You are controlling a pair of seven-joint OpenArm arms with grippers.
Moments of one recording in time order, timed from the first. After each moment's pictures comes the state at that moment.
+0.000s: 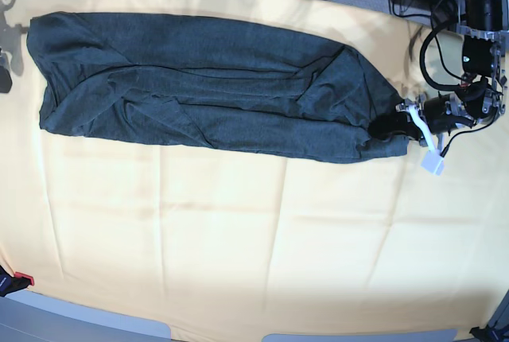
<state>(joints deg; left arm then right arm) -4.5 -36.5 -1.4 73.0 -74.0 -40.2 59.9 -15.9 29.4 59.3 88.5 68.7 41.8 -78.3</state>
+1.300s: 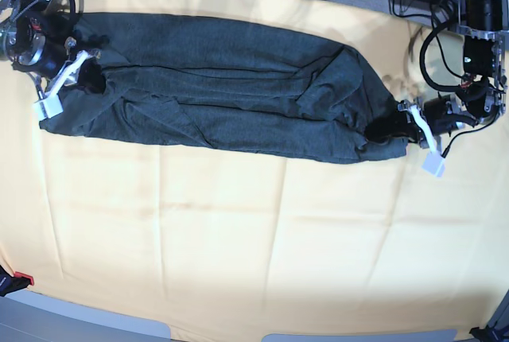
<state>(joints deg) -4.5 -36.5 -1.4 73.0 -79.3 -43.1 60.5 -15.2 17.1 32.6 94.9 48.7 41.7 -65.8</state>
